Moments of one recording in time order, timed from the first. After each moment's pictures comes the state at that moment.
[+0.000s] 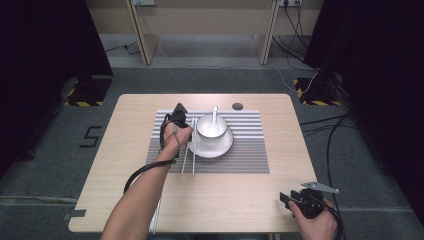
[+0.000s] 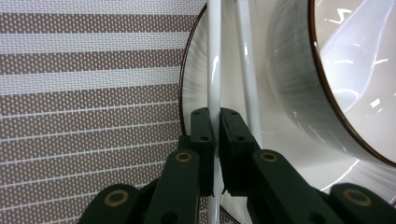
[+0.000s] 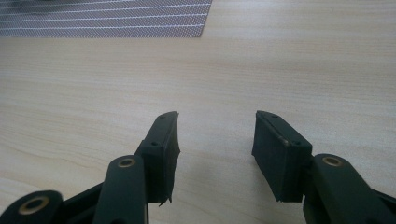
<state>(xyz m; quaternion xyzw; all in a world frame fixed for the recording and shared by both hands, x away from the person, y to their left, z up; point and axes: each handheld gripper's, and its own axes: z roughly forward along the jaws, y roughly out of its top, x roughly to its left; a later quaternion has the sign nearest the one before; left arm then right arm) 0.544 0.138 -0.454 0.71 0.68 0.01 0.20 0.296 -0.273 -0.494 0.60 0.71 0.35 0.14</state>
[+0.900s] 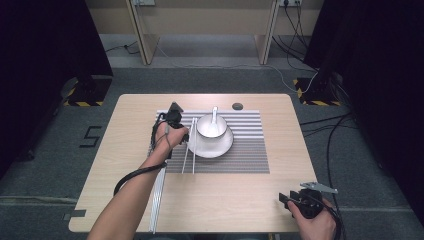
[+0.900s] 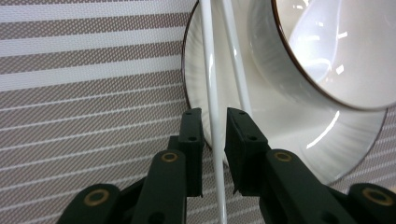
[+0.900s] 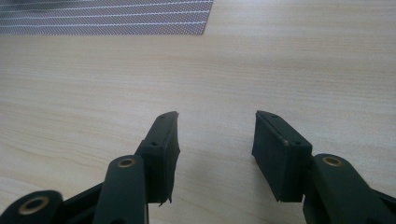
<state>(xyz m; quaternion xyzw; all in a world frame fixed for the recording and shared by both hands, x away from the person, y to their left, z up) 0.521 0.155 -0.428 0.74 0.64 0.01 0.22 0.296 -0.271 -0.495 0.60 0.71 0.35 0.13</state>
